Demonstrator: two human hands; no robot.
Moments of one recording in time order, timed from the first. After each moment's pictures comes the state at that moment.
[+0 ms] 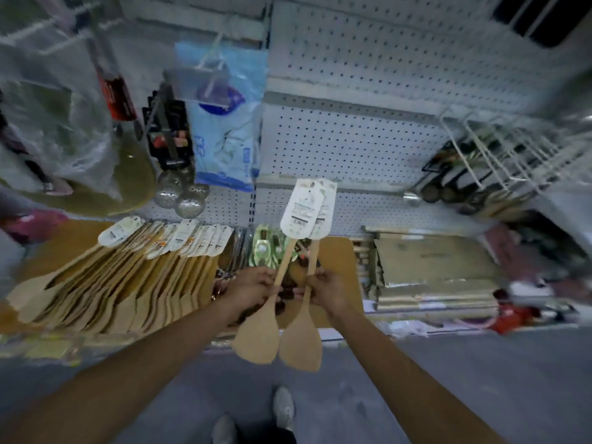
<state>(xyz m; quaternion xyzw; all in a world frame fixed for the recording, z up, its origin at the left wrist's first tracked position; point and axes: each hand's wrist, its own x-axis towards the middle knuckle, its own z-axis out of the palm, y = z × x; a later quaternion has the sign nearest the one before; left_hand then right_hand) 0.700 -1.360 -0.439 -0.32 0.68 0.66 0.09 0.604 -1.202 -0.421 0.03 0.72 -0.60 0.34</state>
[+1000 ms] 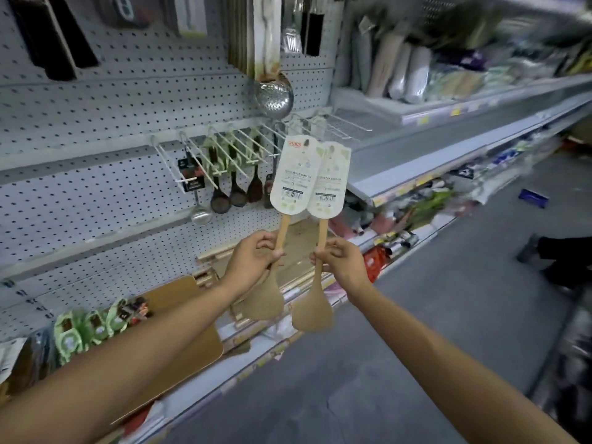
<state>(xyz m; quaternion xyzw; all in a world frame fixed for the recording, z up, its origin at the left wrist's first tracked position) 0.464 -0.898 -0.297 0.01 0.75 0.66 0.01 0.458 -0.690 -0.293 0.03 0.71 -0.70 0.03</state>
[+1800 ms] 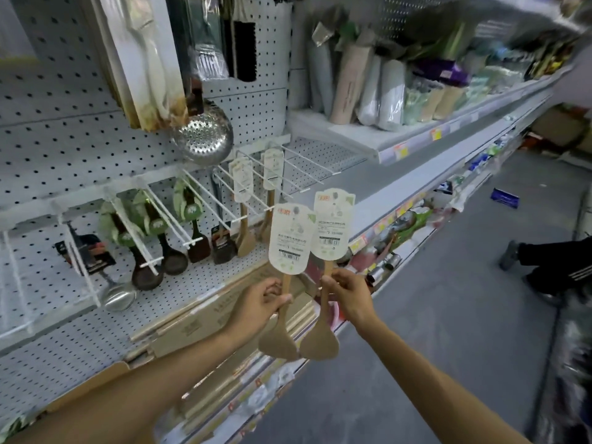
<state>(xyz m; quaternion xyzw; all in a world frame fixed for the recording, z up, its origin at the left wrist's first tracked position) 0.223 -0.788 -0.347 0.11 0.79 0.60 0.07 0.226 -0.569 -0.327 0.06 0.76 -0.65 -0.01</state>
